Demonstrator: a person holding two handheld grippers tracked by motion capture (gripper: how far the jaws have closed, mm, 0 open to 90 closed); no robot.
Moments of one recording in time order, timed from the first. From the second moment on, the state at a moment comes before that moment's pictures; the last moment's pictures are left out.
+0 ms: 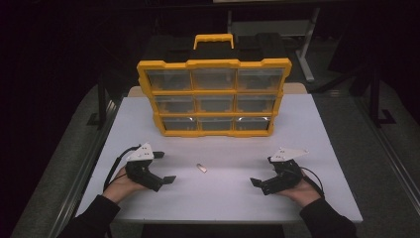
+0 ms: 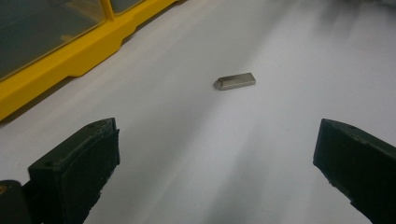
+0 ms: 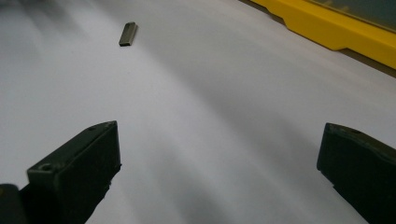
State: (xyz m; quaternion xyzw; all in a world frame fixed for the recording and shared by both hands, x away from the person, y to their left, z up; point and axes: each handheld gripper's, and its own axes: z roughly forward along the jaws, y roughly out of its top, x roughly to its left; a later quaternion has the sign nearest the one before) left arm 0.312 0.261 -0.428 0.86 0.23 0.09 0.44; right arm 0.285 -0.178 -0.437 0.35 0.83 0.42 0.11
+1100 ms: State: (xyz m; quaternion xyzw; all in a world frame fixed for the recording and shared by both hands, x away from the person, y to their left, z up) left arm 0.319 0.252 -0.425 0.85 0.23 0.09 0.46; right arm 0.285 -0.176 -0.438 0.35 0.83 0.42 0.10
